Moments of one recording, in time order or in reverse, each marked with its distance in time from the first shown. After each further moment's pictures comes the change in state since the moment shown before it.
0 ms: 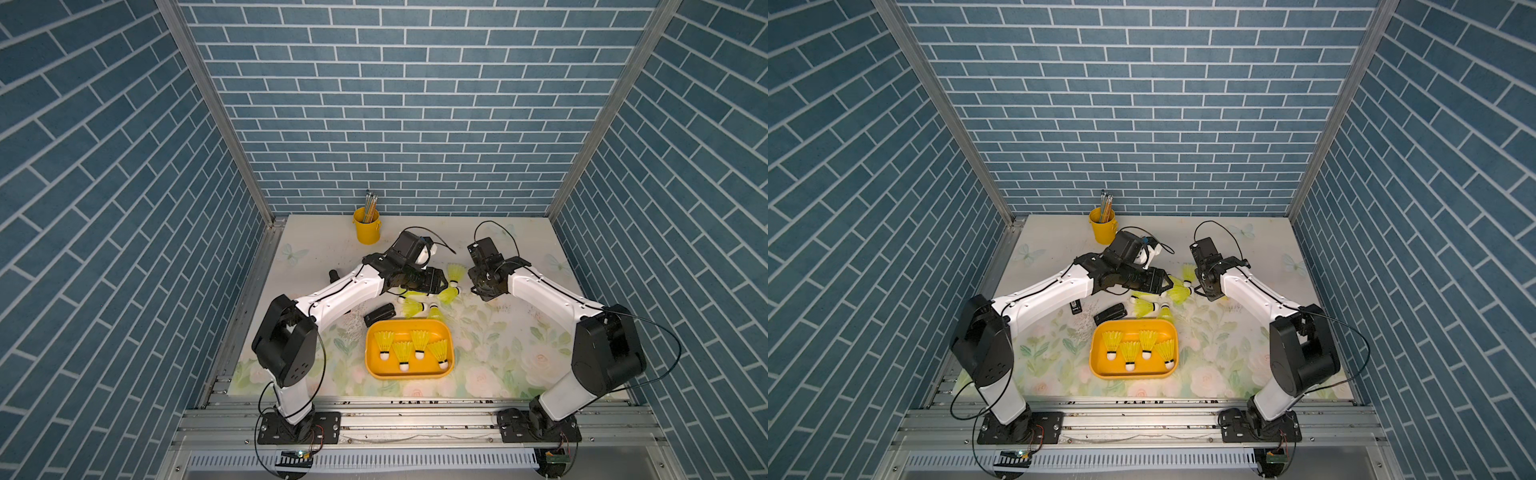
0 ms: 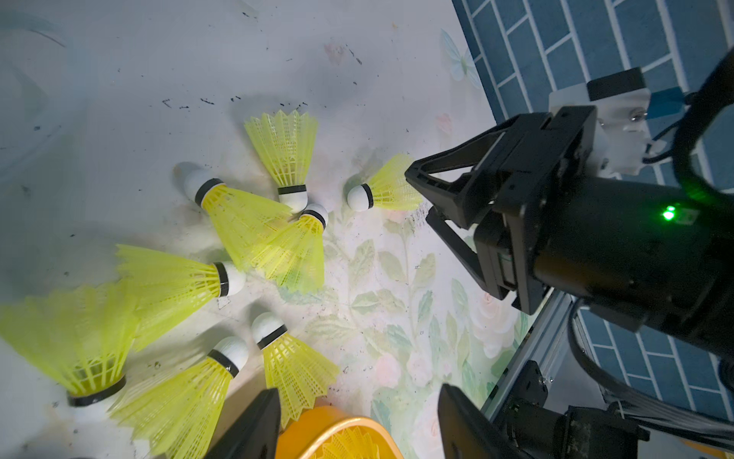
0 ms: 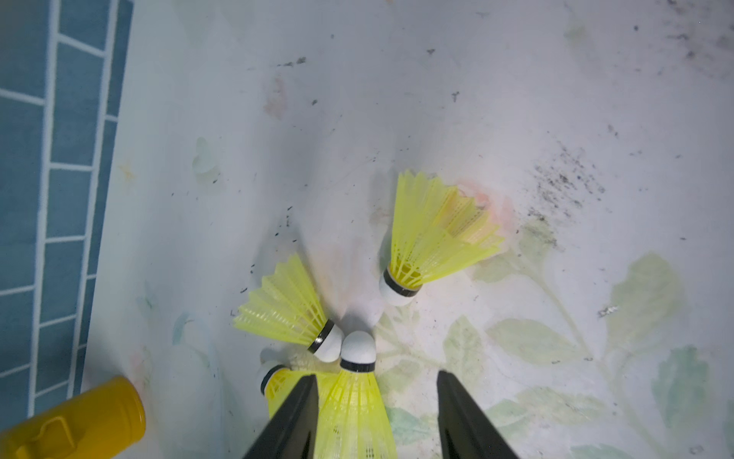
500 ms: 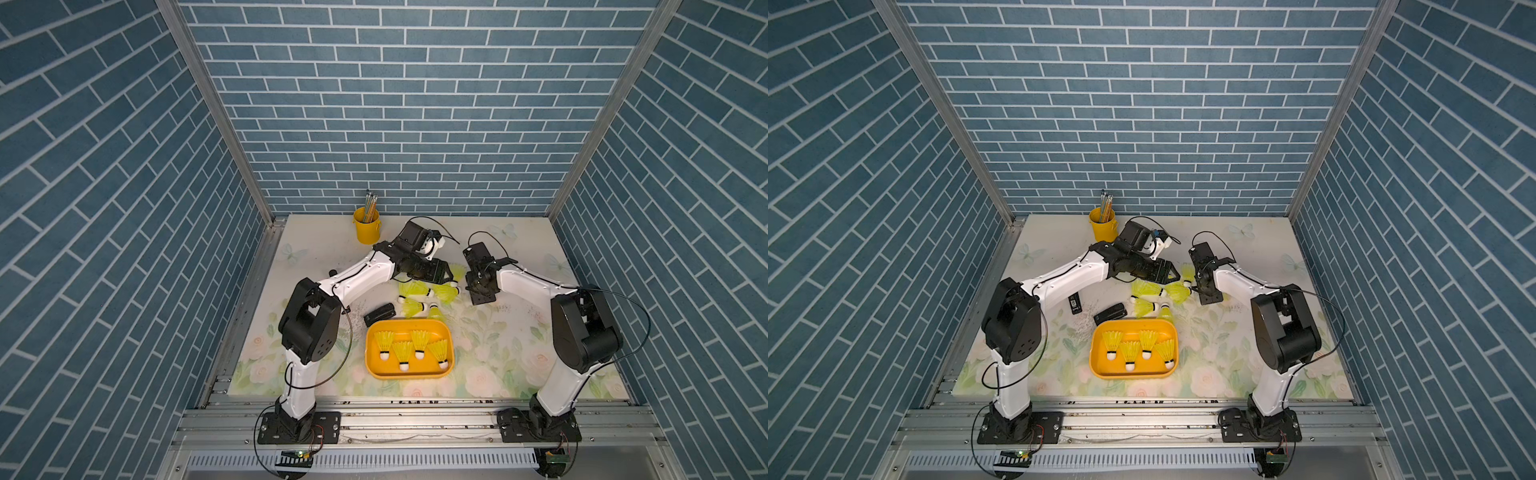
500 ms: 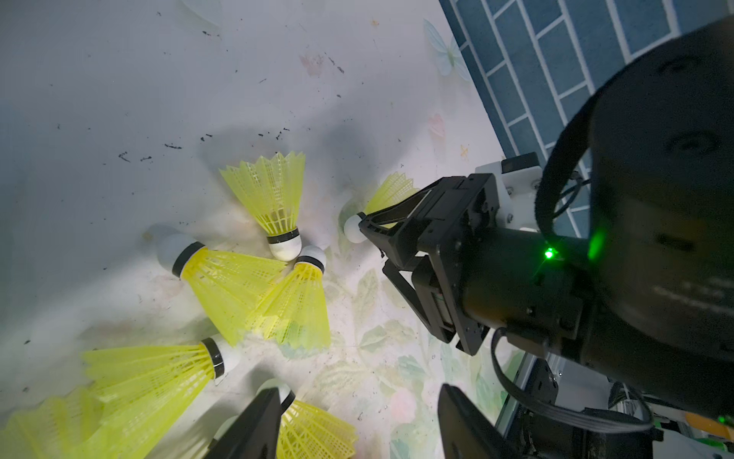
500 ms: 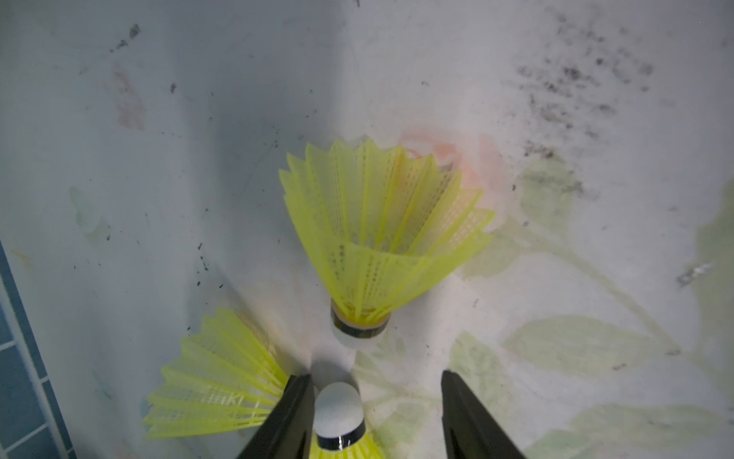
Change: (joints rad) left arm 0.061 0.196 0.187 -0.030 0.120 0.112; right arm -0.037 0.158 0.004 0.054 -0.087 0.241
